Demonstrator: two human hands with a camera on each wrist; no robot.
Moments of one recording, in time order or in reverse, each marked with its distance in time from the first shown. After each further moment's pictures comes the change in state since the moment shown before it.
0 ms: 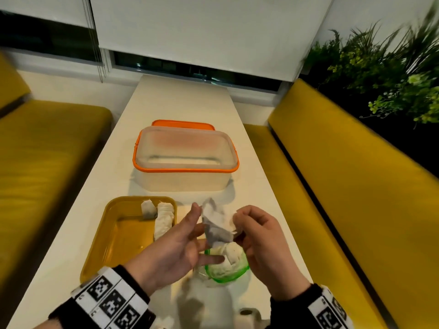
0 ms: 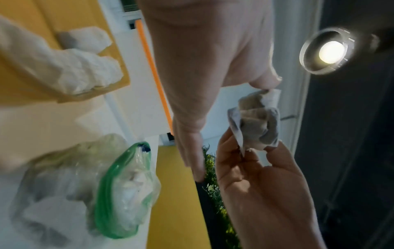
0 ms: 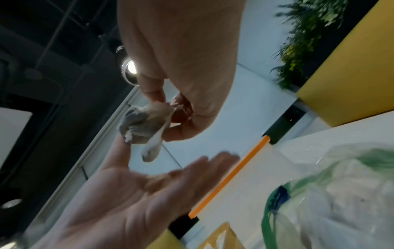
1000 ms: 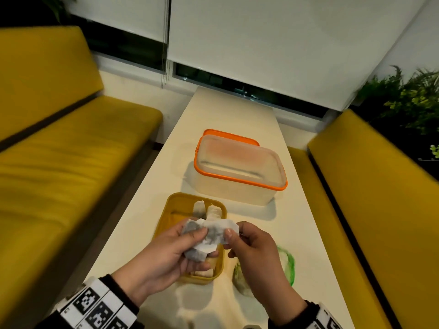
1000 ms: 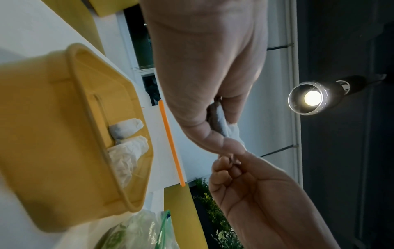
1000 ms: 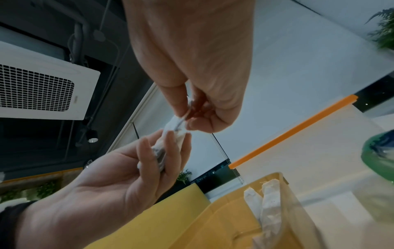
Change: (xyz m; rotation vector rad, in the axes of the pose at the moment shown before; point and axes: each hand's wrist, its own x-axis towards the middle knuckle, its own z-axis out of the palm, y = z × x) left_hand -0.085 0.020 -0.063 -0.064 0.168 0.199; right_hand -0.013 0.028 0.087 -0.544 -0.132 -0.078
